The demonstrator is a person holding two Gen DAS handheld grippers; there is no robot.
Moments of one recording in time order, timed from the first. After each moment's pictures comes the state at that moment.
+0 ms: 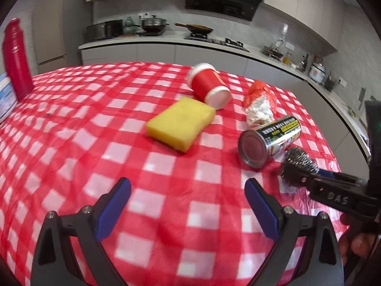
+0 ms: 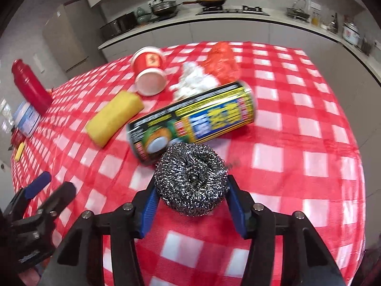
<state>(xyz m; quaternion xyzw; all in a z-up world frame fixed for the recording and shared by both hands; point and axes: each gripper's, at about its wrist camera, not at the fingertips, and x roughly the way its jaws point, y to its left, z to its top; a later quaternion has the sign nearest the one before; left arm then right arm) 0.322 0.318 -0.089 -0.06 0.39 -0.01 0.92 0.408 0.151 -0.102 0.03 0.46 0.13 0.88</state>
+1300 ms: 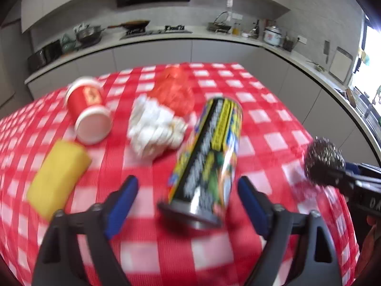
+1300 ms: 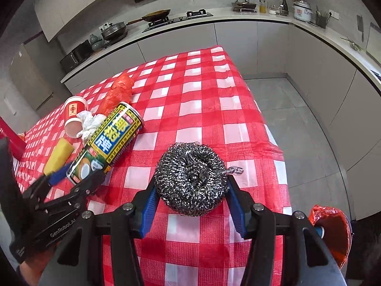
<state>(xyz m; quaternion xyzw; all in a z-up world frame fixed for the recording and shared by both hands) 0.405 0.186 -0.094 0.04 0.40 -0.14 0.90 0.416 0.012 -0.093 0.10 0.45 0.02 0.89</state>
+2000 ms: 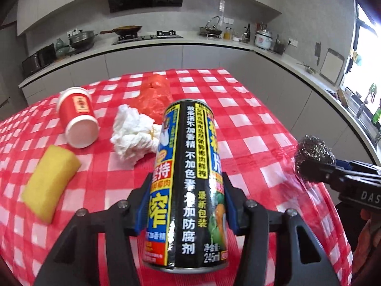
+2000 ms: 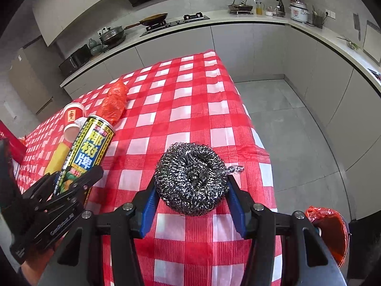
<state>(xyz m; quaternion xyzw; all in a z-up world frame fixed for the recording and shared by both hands) 0.382 0.175 -0.085 0.03 0.39 -0.15 0.91 0.403 -0.002 -0.085 0.10 0.44 0.02 0.89</state>
